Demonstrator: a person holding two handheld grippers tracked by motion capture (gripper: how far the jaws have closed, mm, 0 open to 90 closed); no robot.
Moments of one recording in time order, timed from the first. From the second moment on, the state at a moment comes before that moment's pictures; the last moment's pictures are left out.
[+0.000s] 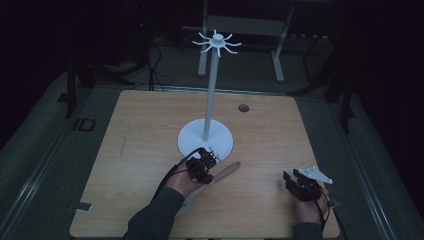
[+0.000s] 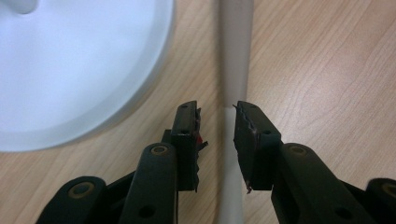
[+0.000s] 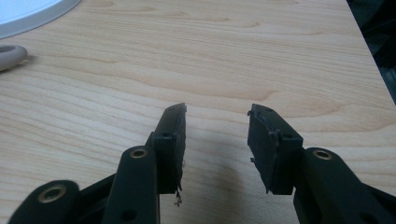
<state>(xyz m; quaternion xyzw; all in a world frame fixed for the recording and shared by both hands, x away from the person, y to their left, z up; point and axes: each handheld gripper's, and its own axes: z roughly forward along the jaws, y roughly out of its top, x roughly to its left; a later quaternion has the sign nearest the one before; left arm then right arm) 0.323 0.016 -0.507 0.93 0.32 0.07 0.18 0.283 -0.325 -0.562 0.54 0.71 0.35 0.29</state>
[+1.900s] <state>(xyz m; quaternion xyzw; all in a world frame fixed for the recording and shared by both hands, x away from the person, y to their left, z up) 0.336 0.023 -0.532 0.91 0.37 0.10 0.13 0.283 -0.328 -0.562 0.54 0.70 0.35 0.30</state>
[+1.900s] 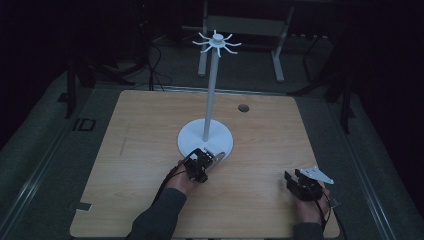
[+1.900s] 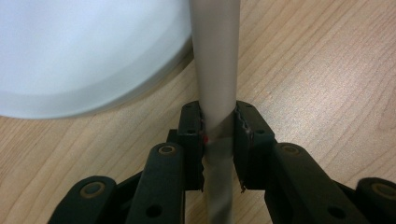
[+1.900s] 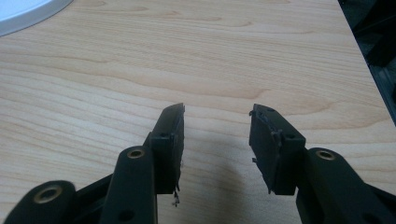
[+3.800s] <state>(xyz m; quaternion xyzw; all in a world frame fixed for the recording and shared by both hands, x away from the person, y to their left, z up) 0.306 0.037 -0.463 0.84 0.39 0.21 0.32 0.284 -0.328 -0.564 0.55 0.70 0.35 0.30</state>
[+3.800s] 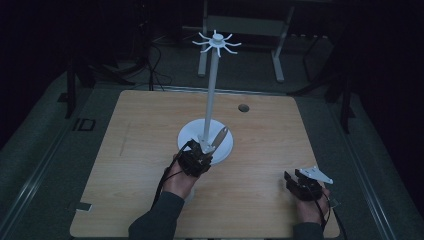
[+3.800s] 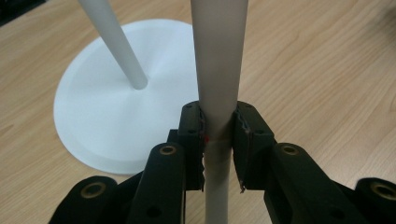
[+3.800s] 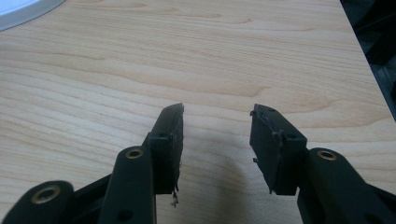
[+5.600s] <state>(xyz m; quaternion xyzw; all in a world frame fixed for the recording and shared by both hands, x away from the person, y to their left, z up) 0.297 0.042 -0.421 0.75 0.41 0.29 0.43 0.284 -0.330 -0.563 0.55 0.70 0.35 0.30</state>
